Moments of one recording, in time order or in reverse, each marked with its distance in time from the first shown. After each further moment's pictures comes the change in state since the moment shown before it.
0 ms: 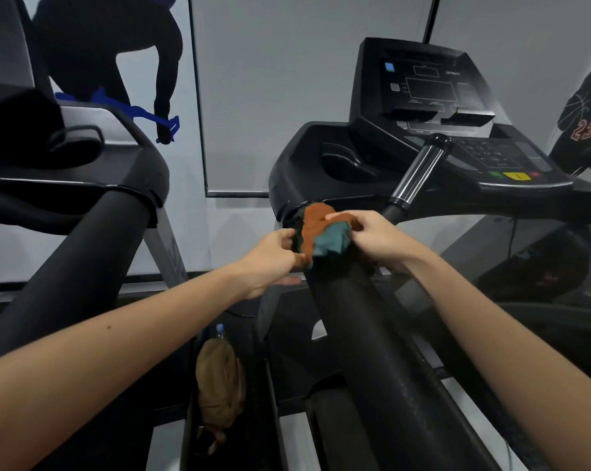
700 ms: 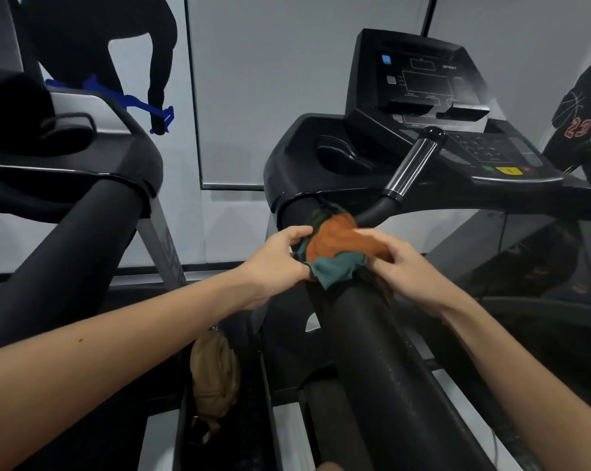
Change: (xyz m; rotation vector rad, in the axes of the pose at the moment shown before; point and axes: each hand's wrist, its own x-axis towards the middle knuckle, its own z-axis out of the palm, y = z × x) left_hand -0.024 -0.005 0.016 0.025 -0.071 0.126; right_hand -0.067 0.014 -0.005 0.091 0.010 -0.045
